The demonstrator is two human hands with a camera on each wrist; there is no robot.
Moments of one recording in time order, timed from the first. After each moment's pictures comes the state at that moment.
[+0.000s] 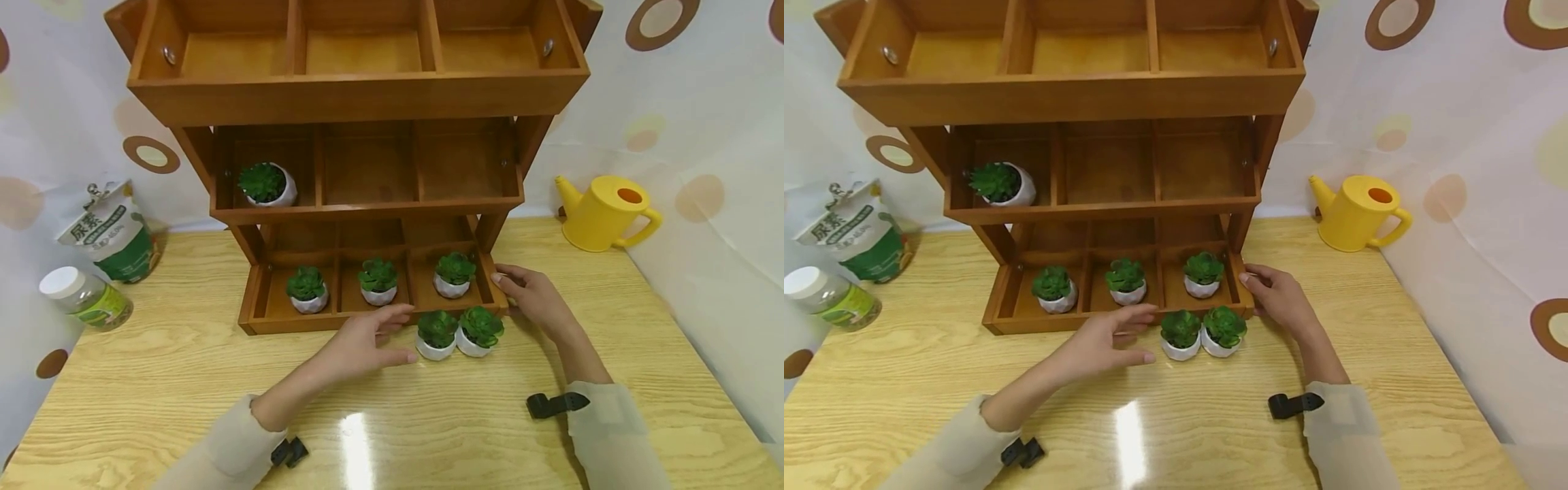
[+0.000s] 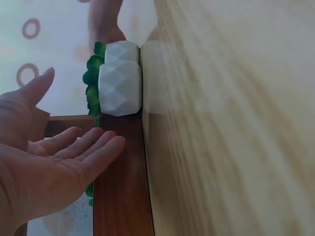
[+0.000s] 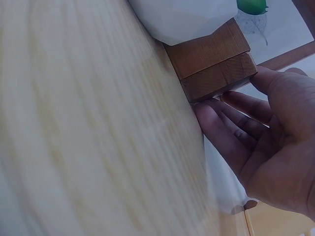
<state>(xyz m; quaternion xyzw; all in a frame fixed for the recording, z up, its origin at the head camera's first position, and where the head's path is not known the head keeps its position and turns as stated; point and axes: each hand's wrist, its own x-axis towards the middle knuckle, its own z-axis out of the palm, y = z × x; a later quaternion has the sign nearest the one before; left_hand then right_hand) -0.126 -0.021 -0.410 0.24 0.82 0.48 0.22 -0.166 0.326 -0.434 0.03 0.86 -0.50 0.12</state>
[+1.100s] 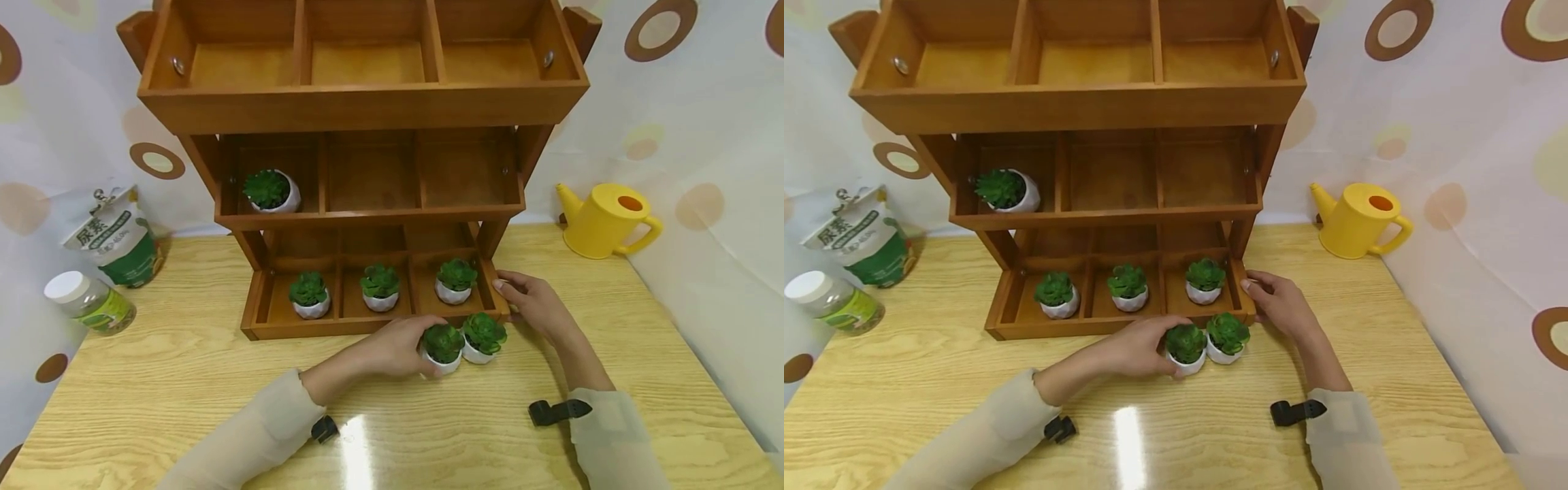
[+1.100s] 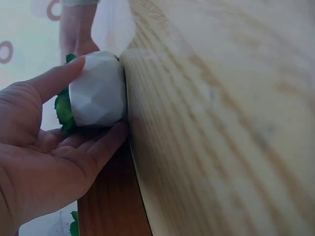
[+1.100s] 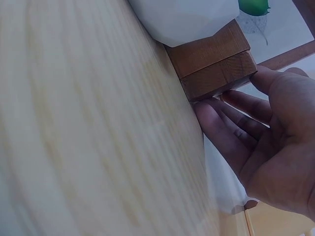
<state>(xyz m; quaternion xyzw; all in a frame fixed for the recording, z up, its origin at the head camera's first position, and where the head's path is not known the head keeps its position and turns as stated) -0.146 0.032 -0.417 0.32 0.87 0.30 0.24 -0.166 0.326 -0.435 0.04 0.87 -0.47 0.12</state>
